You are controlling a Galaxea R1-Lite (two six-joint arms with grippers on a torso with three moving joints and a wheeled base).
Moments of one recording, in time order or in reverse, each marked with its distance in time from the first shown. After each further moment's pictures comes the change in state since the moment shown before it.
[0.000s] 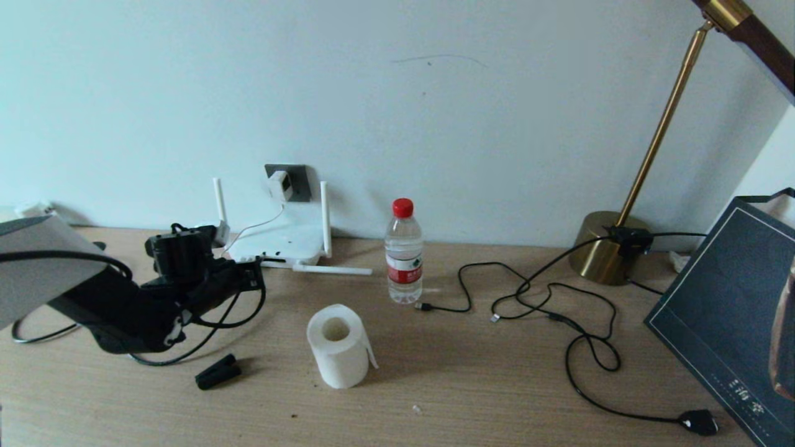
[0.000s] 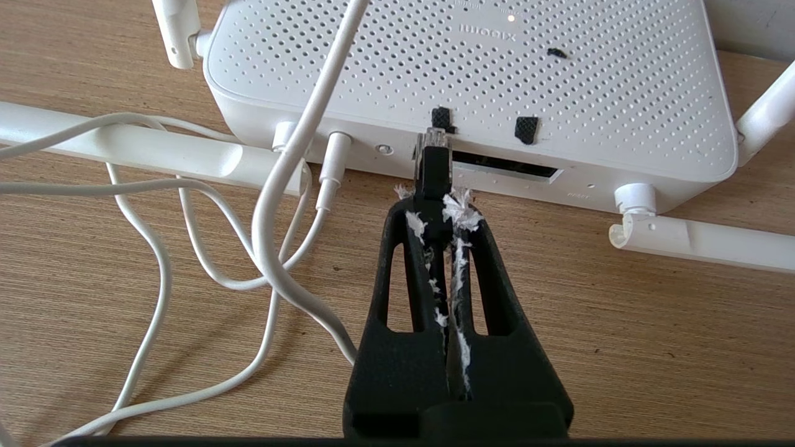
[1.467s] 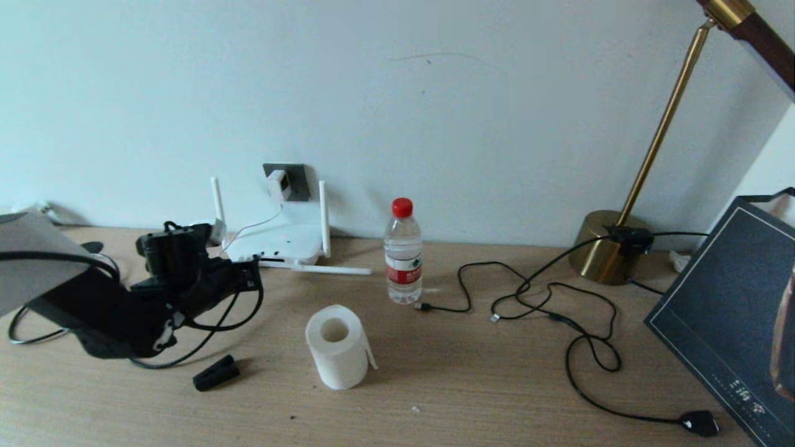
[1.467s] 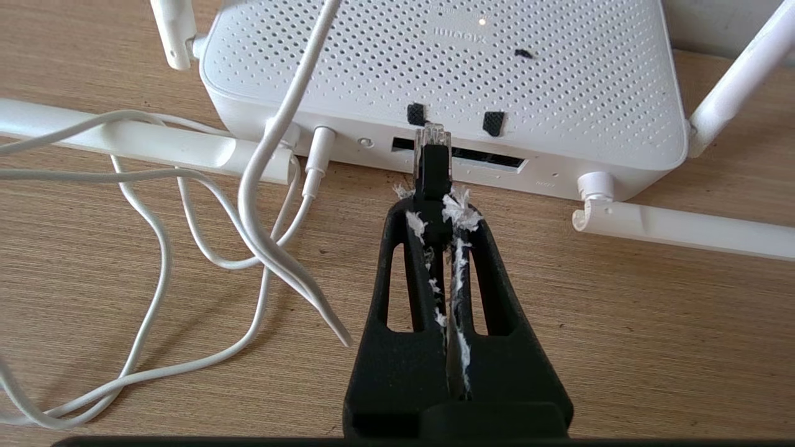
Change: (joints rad) left arm -0.009 -0.072 0.065 -0.001 0.003 0.001; right arm 0.000 0.000 0.000 0.000 0.000 0.000
